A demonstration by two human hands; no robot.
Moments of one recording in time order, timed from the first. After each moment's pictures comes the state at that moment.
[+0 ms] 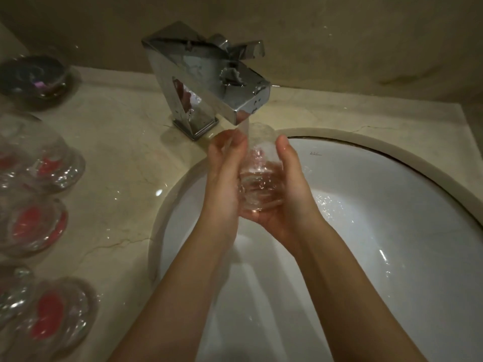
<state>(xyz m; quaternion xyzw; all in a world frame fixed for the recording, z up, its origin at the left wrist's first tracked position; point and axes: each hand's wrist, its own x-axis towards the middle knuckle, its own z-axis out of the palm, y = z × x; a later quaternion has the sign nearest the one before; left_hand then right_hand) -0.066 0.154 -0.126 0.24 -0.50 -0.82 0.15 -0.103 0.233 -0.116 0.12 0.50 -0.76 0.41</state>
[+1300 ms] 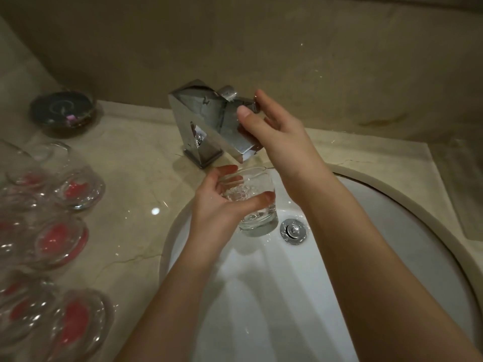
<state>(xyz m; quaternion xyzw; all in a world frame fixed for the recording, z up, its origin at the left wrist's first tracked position) -0.056 0.140 -0.103 0.30 -0.62 -0.71 0.13 -0.149 0.206 -0.041 -0.14 0.73 -0.64 0.20</state>
